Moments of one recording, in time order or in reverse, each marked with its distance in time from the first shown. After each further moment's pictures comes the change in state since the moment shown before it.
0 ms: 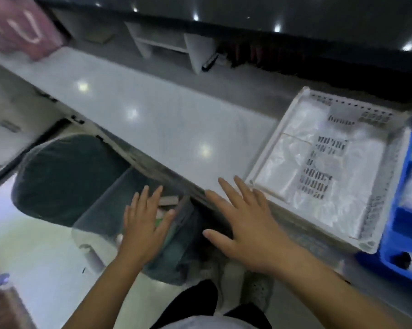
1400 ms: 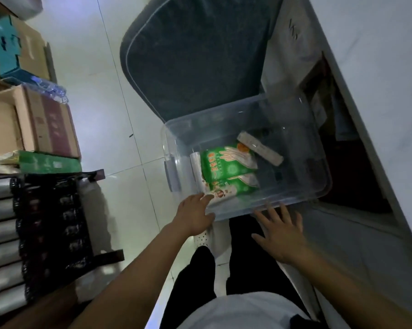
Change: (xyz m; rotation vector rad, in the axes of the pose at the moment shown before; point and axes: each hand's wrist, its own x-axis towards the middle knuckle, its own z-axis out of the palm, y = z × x) left_hand 0.014 -0.324 0.120 -0.270 -0.583 -0.462; right_hand 0.224 -0.044 0.317 -0.466 -0.828 -0.046
